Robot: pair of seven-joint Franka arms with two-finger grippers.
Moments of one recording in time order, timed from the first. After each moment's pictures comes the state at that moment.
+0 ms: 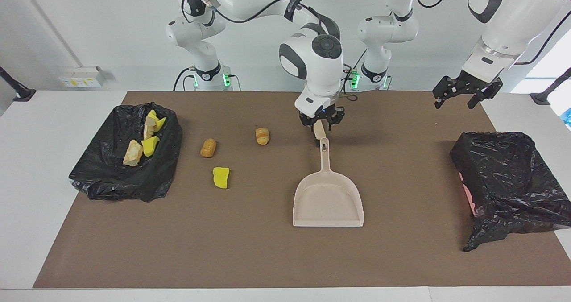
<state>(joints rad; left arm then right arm) -0.02 -0.02 -0.02 -1.62 0.01 1.57 0.05 0.60 0.39 0.18 -1.50 0.03 1.84 0.73</state>
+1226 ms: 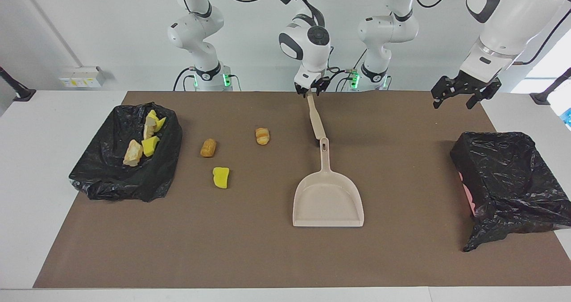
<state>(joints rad) -0.02 -0.02 -0.03 -1.62 0.01 1.57 0.05 0.81 0.14 0.20 -2.13 0.22 2.16 0.72</state>
